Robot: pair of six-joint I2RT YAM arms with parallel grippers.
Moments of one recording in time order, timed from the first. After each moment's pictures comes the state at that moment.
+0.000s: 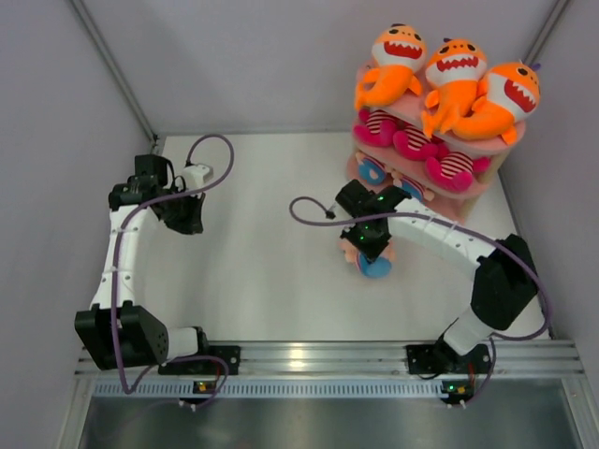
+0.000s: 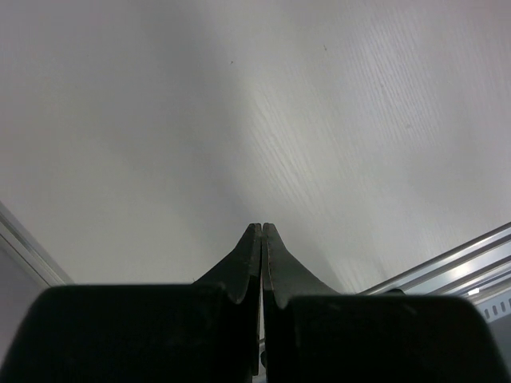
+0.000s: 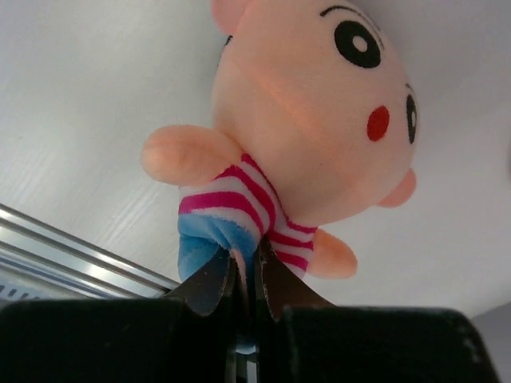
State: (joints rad) left arm 0.10 1.30 1.31 -1.11 0.34 0.46; right arm 0.77 1.60 1.30 -1.05 0.05 -0.11
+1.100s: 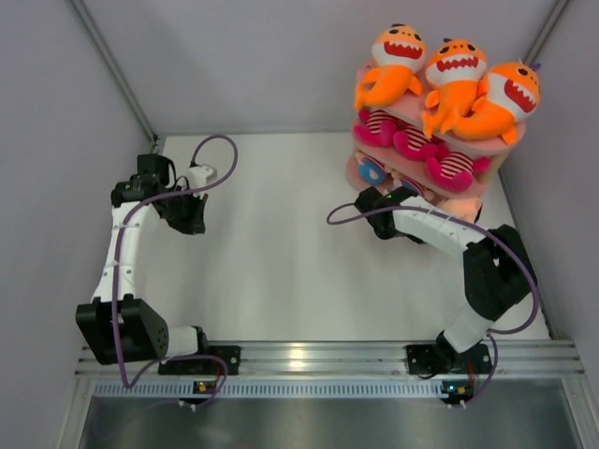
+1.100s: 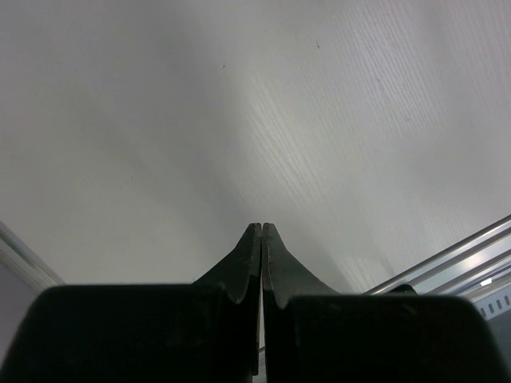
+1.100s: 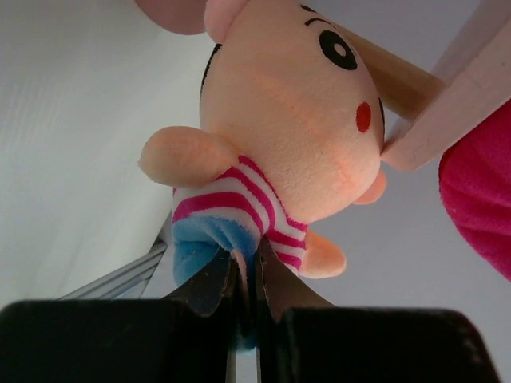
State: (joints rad) left arm 0.10 1.34 1.31 -1.11 0.38 0.52; right arm 0.59 1.62 1.19 -1.18 1.01 -0.19
